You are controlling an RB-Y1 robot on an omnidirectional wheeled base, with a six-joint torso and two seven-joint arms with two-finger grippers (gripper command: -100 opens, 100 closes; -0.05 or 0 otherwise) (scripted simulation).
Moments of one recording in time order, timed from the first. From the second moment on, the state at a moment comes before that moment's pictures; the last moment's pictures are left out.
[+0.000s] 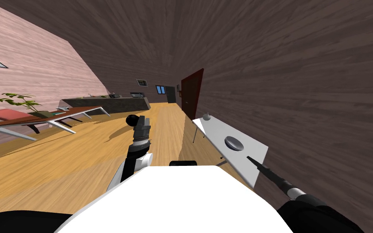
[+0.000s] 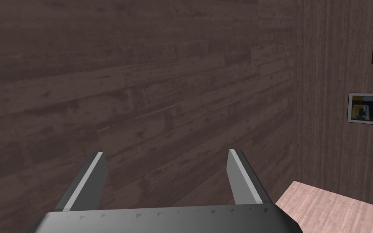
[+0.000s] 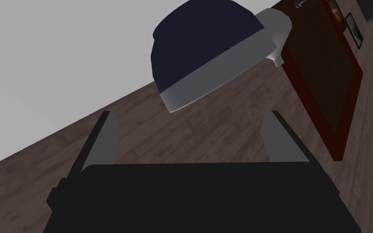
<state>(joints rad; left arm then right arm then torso) 0.50 -0.01 0.04 -2.33 -0.10 -0.53 -0.17 1.14 -1.08 -0.22 -1.52 -0.33 -0.61 0.13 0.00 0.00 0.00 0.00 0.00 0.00</state>
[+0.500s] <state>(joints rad) 0.50 -0.01 0.04 -2.33 -0.10 -0.53 -0.17 1.21 -1.23 -0.23 -1.41 -0.33 -0.61 0.11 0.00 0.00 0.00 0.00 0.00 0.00</state>
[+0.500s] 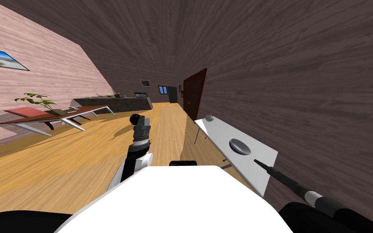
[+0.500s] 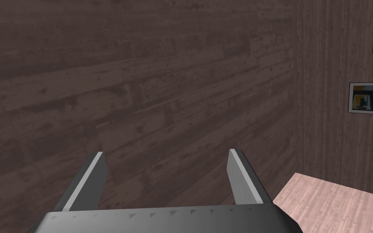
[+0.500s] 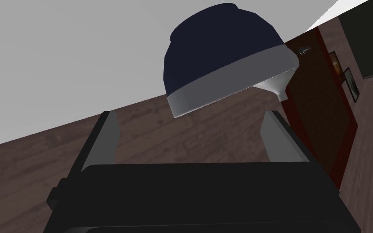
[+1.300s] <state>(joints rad) 0.50 -0.01 0.04 -2.33 -0.10 -0.53 -0.17 1.32 -1.45 -0.23 -1.28 -0.30 -0.61 0.08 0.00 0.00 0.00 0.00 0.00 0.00</state>
